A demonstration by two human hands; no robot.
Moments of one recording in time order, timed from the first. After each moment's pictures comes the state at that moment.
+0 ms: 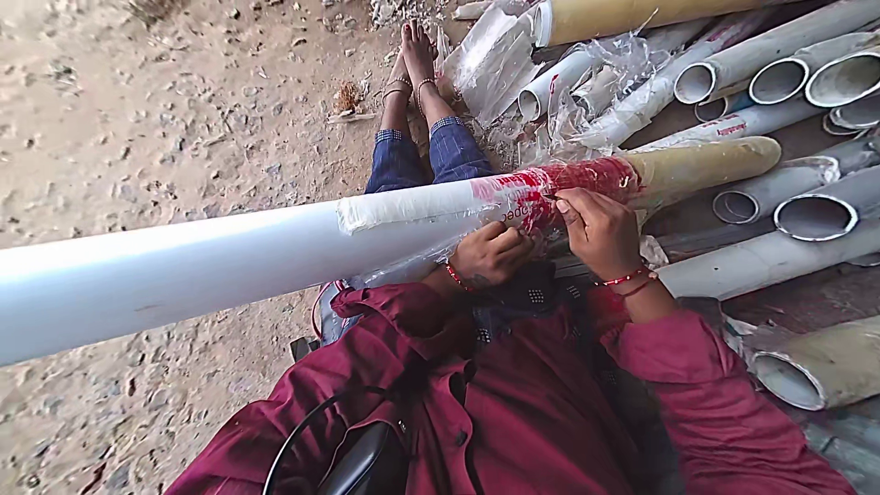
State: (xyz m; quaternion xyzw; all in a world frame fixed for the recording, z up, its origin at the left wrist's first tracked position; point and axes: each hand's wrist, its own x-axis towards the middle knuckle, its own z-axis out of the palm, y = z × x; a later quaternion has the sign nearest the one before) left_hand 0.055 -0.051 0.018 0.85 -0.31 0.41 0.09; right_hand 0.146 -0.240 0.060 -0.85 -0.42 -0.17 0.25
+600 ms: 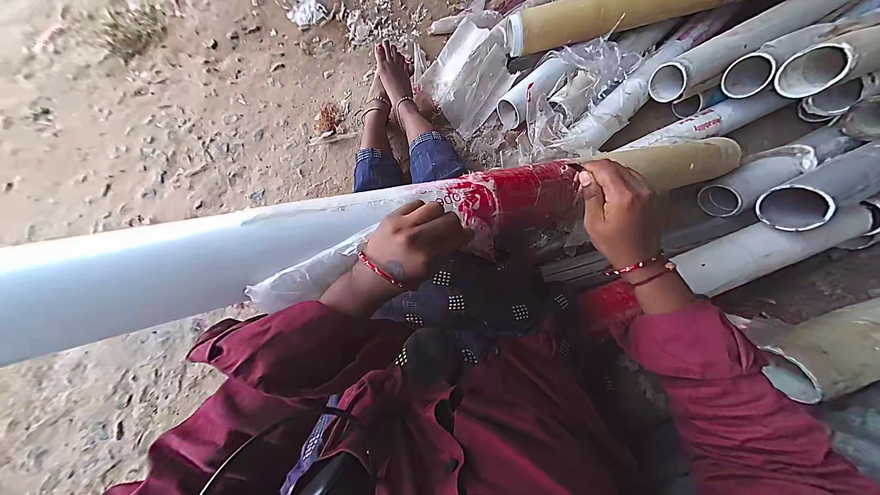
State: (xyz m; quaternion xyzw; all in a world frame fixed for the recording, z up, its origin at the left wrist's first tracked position) left_hand 0.059 0.010 0.084 0.89 -0.30 0.30 0.14; right_hand 0.179 -0.258 0.081 -0.90 -0.31 -0.22 0.23
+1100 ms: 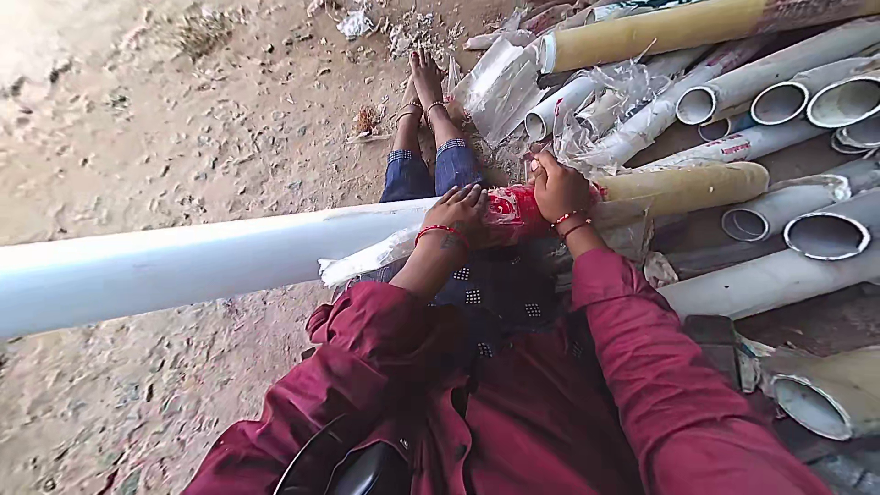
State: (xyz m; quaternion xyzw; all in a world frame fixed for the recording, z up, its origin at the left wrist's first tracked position) left_hand 0.073 -0.011 0.090 0.99 0.02 -0.10 0.13; right_hand 0.208 -0.160 0.044 -0.95 -0.23 0.01 0.23
